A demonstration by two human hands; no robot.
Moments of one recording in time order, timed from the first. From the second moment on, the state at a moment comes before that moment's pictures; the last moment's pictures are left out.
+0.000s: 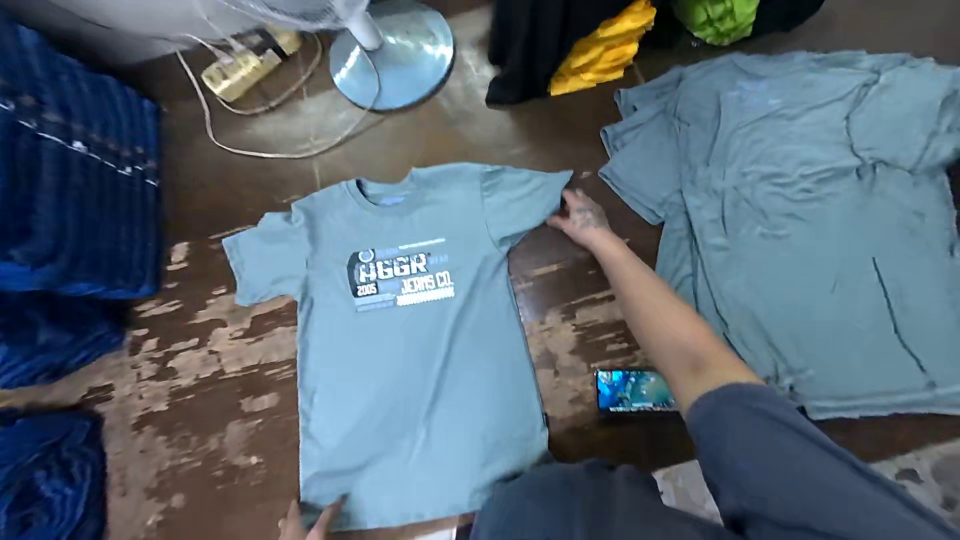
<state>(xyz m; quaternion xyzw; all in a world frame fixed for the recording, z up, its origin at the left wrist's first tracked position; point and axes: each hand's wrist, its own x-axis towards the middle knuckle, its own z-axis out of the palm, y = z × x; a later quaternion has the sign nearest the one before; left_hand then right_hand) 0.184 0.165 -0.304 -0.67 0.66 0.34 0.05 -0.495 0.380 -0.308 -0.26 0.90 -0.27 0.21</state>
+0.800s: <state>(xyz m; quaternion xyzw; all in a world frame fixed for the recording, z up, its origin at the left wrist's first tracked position) 0.173 0.168 -0.305 -0.68 0.66 0.33 0.04 -0.498 0.368 -0.291 -0.43 0.81 -0.33 0.23</state>
